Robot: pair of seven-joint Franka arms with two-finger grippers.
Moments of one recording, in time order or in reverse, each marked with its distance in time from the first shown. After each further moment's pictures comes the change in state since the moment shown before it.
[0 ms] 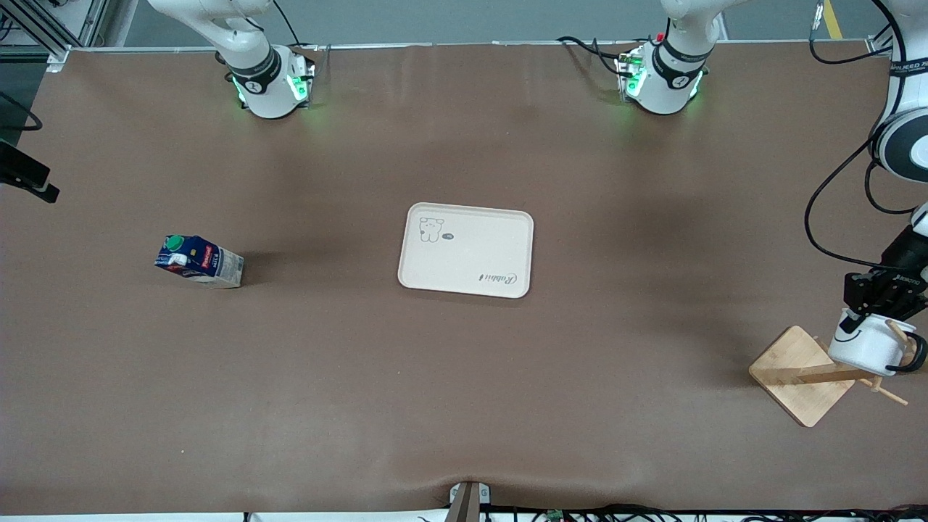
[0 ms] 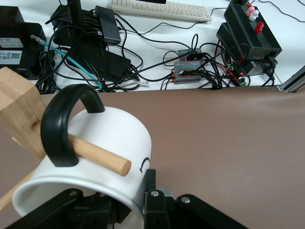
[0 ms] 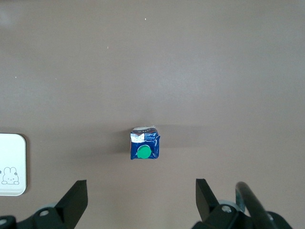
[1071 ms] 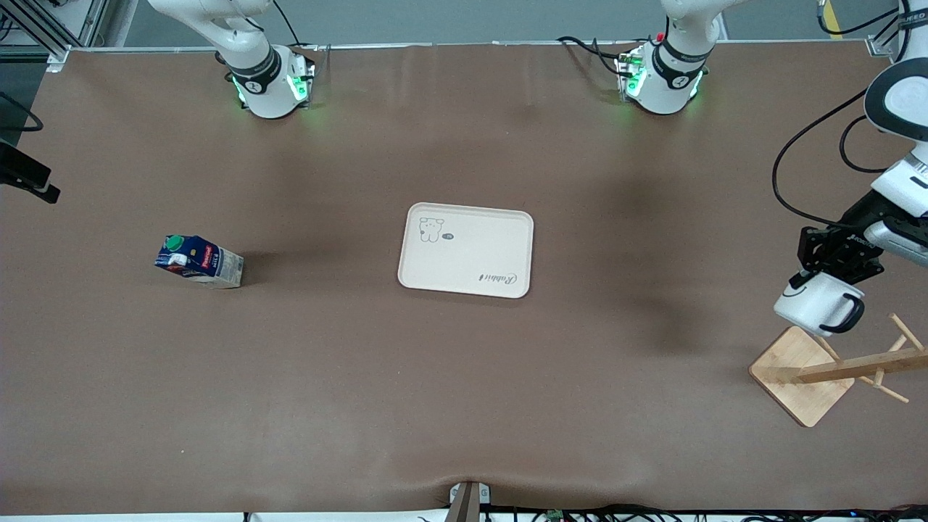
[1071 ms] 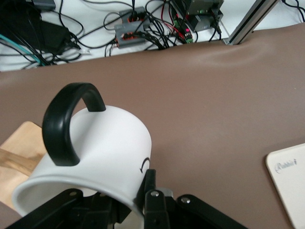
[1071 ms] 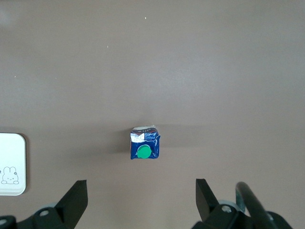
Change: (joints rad) left arm 0.000 -0.213 -0.088 -0.099 0.248 -0.259 -0.231; right arm 0.000 0.009 0.000 -0.002 0.000 0.000 0.000
